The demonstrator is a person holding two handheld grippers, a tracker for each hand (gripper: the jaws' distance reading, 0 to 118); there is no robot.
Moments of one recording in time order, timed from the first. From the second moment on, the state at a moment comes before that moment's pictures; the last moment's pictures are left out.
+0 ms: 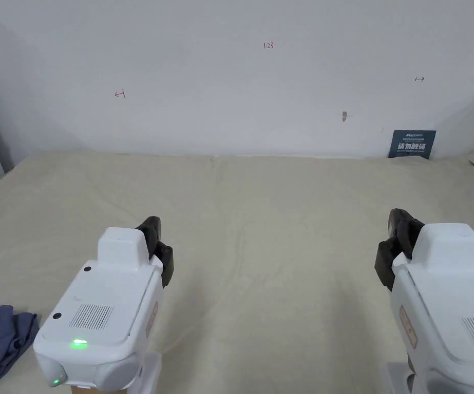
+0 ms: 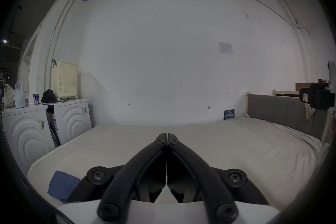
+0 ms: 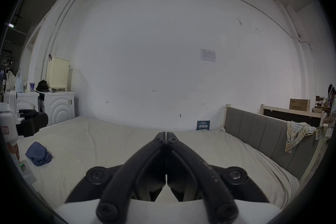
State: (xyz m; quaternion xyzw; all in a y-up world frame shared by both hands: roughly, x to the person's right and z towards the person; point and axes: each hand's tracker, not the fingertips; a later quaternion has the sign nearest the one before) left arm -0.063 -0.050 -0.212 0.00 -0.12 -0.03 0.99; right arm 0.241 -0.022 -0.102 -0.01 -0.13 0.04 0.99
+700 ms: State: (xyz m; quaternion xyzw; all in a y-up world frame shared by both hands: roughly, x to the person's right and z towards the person) left arm -0.059 -0.046 -0.207 0.00 -0.11 -0.03 0.99; right arm 0.242 -0.021 -0.099 -0.01 -0.14 0.04 0.99
